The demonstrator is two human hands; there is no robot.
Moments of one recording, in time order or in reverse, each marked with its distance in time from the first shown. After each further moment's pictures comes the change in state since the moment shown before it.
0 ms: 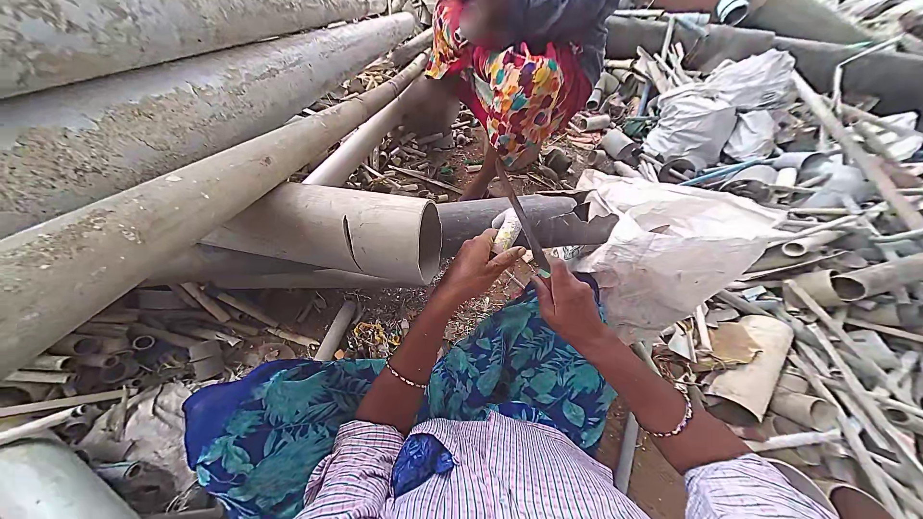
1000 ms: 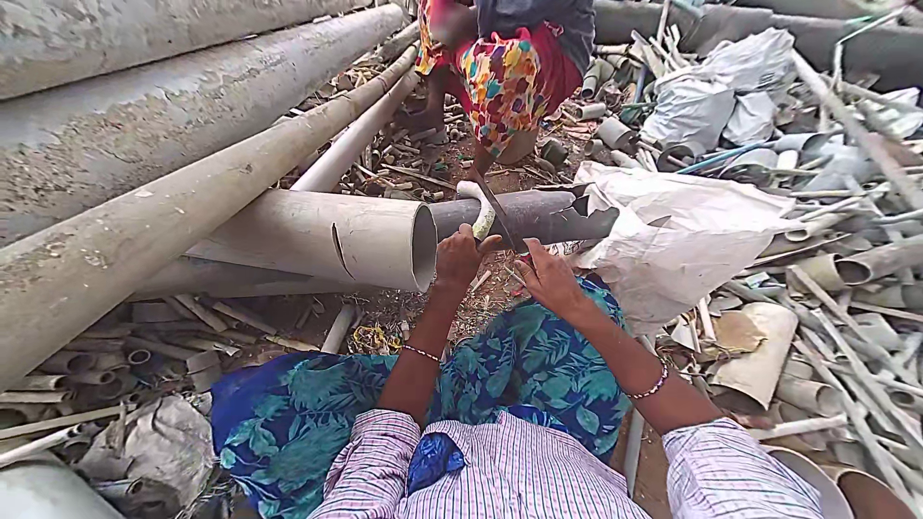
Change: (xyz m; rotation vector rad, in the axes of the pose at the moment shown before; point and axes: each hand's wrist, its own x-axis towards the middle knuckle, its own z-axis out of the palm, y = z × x) left_hand 0.031 -0.061 0.029 0.674 0.379 -0.013; right_hand 0.034 0.016 0.023 0.053 -0.331 0.217
